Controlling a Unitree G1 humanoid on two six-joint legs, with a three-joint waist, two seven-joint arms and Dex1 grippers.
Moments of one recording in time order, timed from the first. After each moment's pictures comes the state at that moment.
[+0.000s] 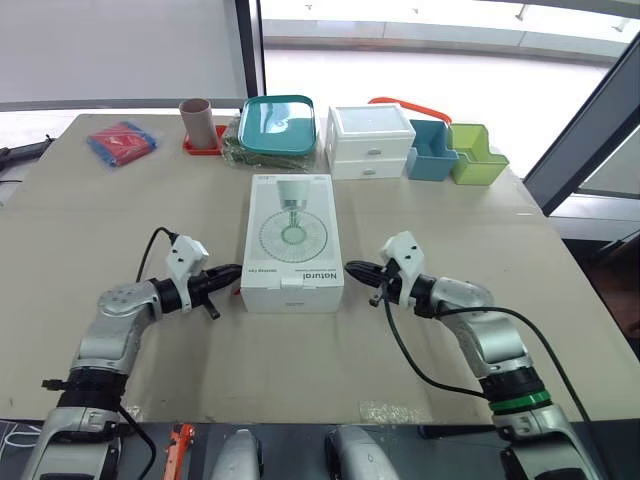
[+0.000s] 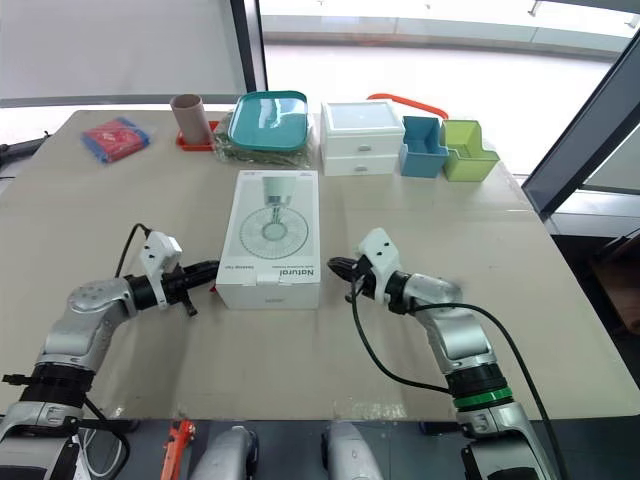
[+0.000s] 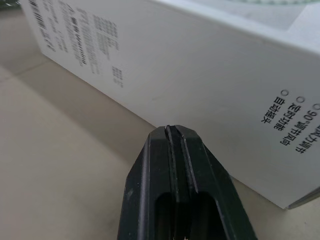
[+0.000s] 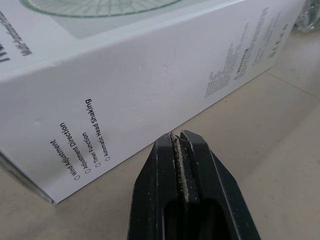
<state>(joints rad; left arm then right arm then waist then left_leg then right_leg) -0.39 0.53 0.03 0.29 -0.32 0.15 -0.97 -0.43 -0.45 0.13 0.08 0.24 0.30 0.77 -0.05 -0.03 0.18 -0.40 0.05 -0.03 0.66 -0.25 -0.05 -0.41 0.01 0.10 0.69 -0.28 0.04</state>
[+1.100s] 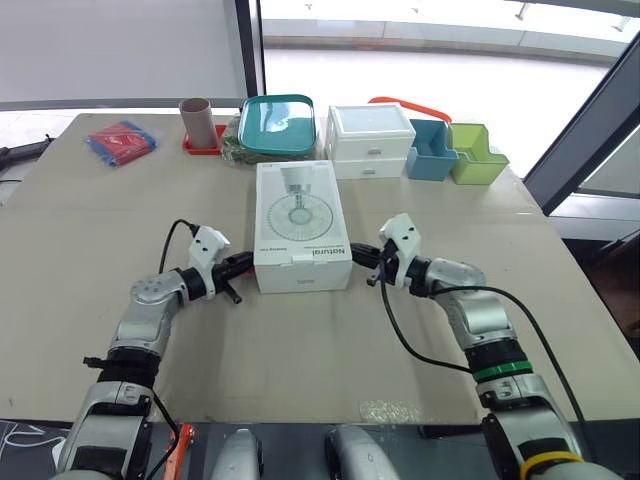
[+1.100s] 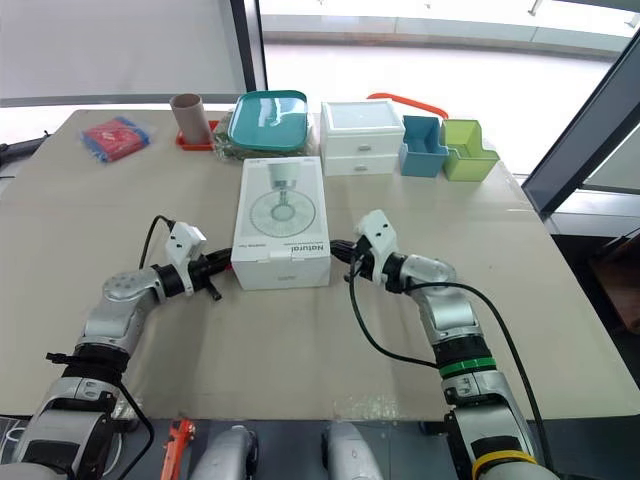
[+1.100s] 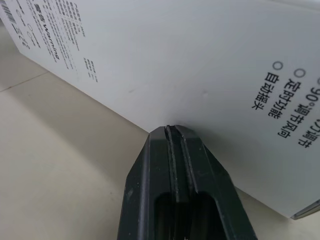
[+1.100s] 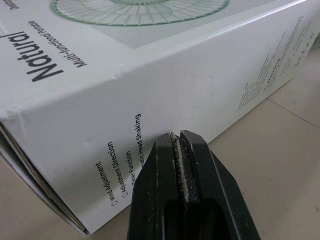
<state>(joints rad) -0.54 0.39 0.02 0.51 -0.22 0.04 -0.90 -0.60 -0.37 0.09 0.35 0.19 0.17 0.85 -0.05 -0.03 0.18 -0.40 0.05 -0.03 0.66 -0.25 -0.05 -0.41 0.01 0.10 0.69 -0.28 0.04</state>
